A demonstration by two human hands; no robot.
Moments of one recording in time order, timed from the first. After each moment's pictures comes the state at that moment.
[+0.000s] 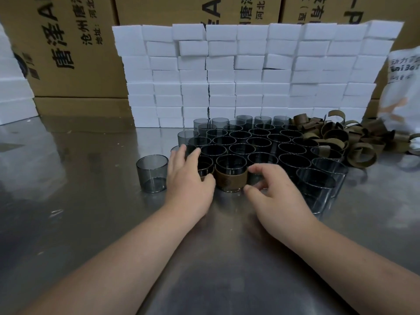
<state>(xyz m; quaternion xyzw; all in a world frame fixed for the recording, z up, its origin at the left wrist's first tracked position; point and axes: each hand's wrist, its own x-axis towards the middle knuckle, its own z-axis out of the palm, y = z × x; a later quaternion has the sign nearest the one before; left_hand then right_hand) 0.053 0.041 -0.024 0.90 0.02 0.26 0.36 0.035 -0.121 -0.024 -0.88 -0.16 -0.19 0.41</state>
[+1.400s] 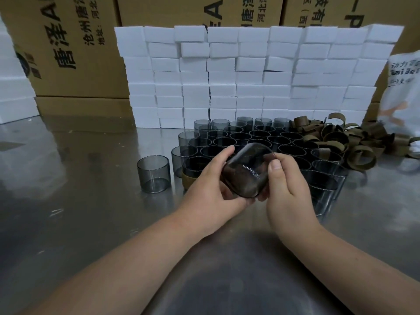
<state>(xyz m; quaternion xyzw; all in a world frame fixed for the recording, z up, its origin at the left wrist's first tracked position) 0.035 0.020 -0.025 0.82 -0.19 0.17 0.52 0.038 -0.116 -0.024 -0.73 -0.18 -0.30 0.59</state>
